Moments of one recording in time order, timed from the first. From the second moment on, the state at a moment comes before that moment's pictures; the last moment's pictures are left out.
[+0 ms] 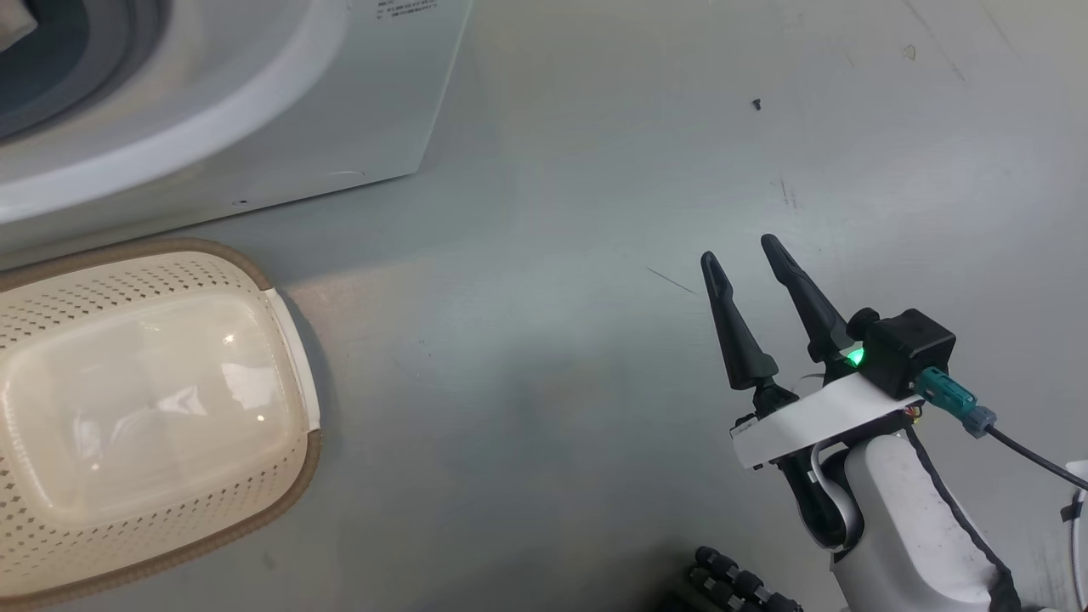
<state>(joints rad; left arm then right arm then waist) -1.01 0.44 -0.04 0.75 -0.23 0.10 0.33 -0.28 -0.05 0.30 0.23 0.39 0.12 -0.25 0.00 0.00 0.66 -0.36</state>
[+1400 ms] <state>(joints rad) -1.10 0.40 -0.03 0.90 -0.25 0.10 0.30 -0.30 -0.04 0.28 0.23 0.39 0.12 -0.25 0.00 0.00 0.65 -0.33</state>
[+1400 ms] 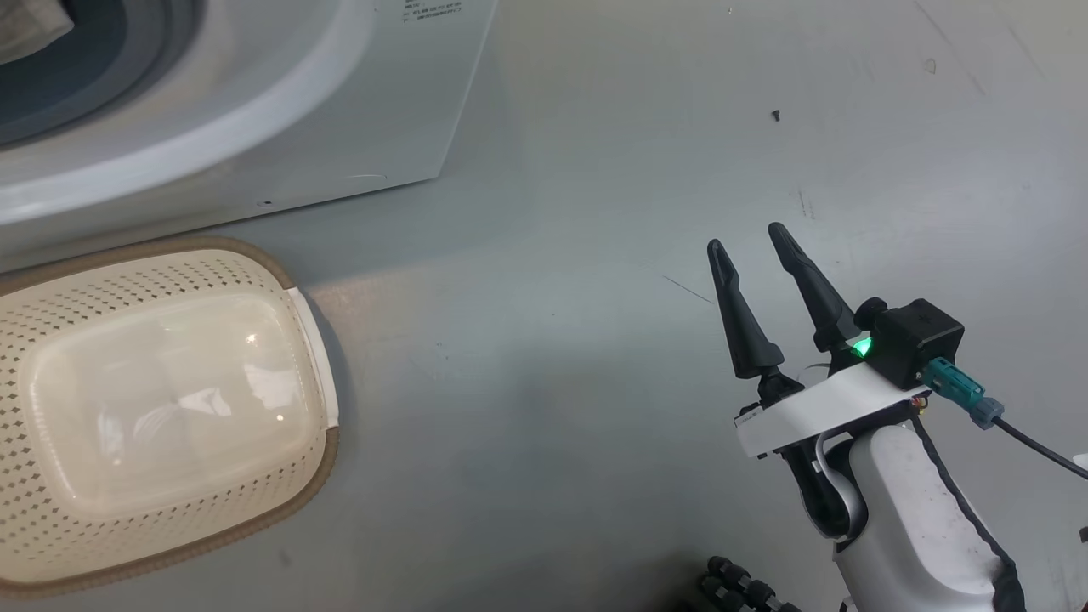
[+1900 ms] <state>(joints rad) -1.05 0.36 -0.02 0.94 -0.28 0.08 0.15 -0.30 -0.04 0.28 0.24 0.38 0.12 -0.25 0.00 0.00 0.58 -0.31</state>
